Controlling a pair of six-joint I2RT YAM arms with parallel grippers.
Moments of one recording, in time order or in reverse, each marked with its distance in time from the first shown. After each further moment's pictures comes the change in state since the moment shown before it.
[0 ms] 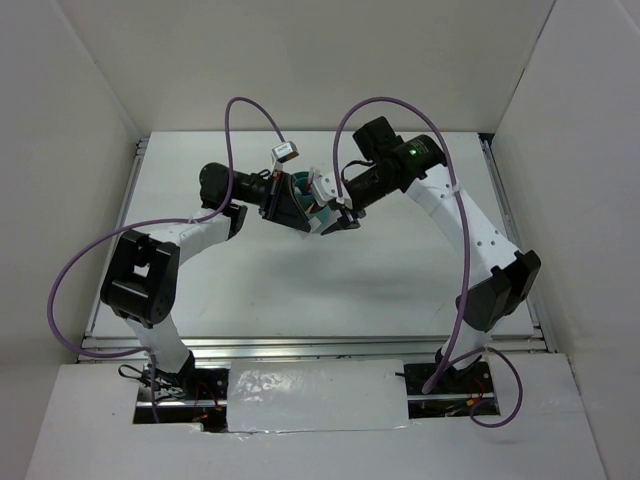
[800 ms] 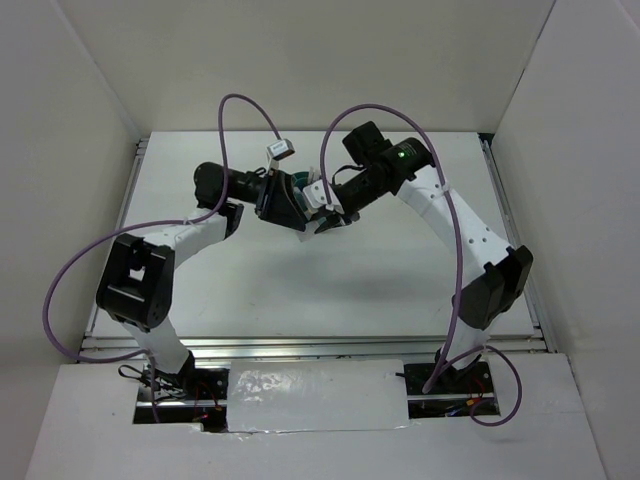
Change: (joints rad) left arm 0.015 -0.030 0.000 0.001 0.006 0.006; right arm 0.038 0.035 -0.001 0.017 0.063 -0.003
